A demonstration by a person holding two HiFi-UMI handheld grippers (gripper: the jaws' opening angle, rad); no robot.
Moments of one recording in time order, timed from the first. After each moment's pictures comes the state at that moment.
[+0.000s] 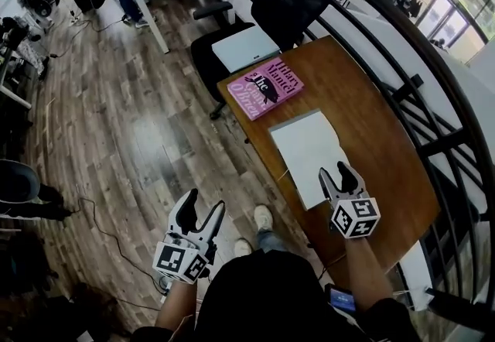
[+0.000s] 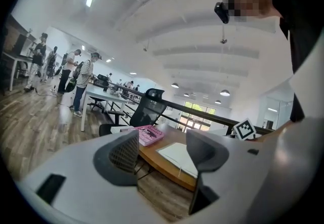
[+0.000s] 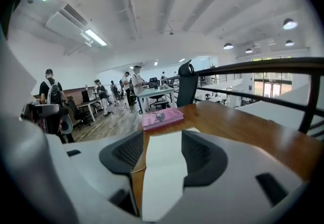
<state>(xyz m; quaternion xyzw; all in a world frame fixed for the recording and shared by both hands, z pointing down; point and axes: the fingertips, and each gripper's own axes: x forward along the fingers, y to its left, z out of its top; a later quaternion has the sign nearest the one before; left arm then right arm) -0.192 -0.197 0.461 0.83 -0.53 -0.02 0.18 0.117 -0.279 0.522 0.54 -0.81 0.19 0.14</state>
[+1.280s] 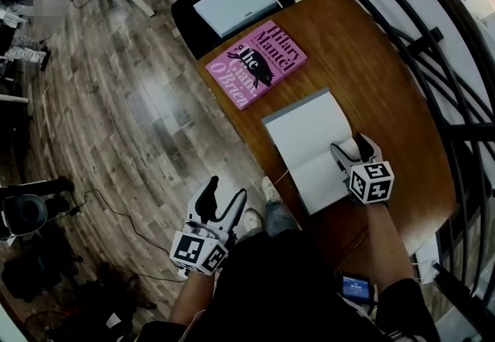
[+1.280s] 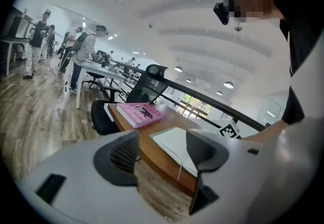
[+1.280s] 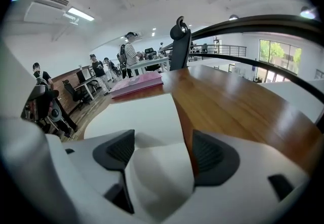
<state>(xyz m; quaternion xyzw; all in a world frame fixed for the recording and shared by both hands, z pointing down) -0.112 -0.286 0.544 0.82 -0.50 0.05 0.28 0.189 -0.371 0.668 0.49 -0.77 0.28 0.28</state>
